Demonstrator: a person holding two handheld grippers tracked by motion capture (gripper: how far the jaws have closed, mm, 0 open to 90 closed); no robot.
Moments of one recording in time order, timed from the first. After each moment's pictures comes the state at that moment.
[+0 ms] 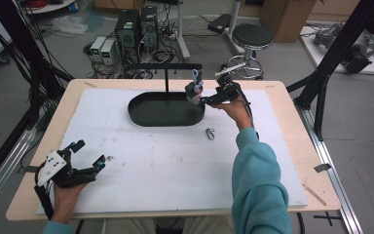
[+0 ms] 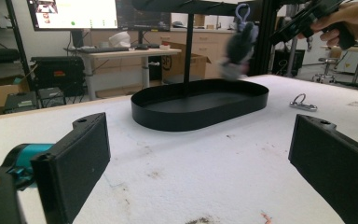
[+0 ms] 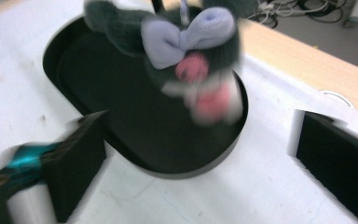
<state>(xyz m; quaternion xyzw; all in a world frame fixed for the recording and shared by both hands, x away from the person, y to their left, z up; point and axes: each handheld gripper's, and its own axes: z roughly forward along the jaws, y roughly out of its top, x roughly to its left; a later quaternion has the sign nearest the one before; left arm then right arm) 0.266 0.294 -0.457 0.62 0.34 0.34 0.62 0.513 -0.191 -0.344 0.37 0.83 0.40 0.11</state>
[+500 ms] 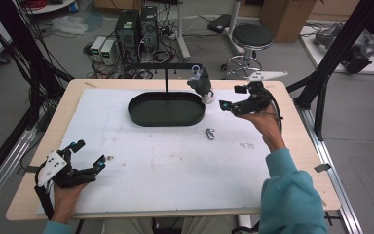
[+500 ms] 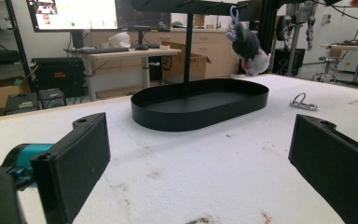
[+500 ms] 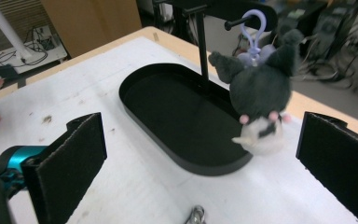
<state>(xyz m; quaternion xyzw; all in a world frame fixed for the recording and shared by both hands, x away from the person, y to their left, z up) 0.265 0.294 -0.457 0.62 0.34 0.34 0.62 0.429 -0.252 -0.299 0.30 0.79 0.52 0.13</state>
